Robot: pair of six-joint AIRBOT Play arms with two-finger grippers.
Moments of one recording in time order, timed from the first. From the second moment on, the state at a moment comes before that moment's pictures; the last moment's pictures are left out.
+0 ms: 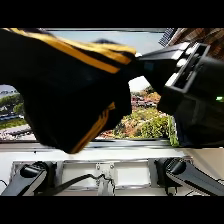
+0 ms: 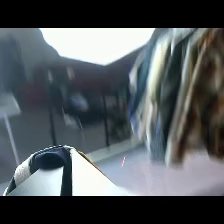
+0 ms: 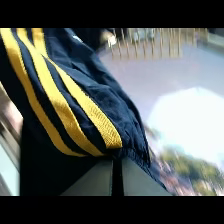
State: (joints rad) left arm -0.28 -0.72 1.51 1.32 -0.70 -1.27; right arm 0.70 -0.85 1.61 -1.33 1.13 1.60
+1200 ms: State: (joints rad) left arm -0.38 -1.25 1.24 1.49 -0.96 -1.75; right arm -0.02 -1.25 1.17 -1.22 1.10 1.61
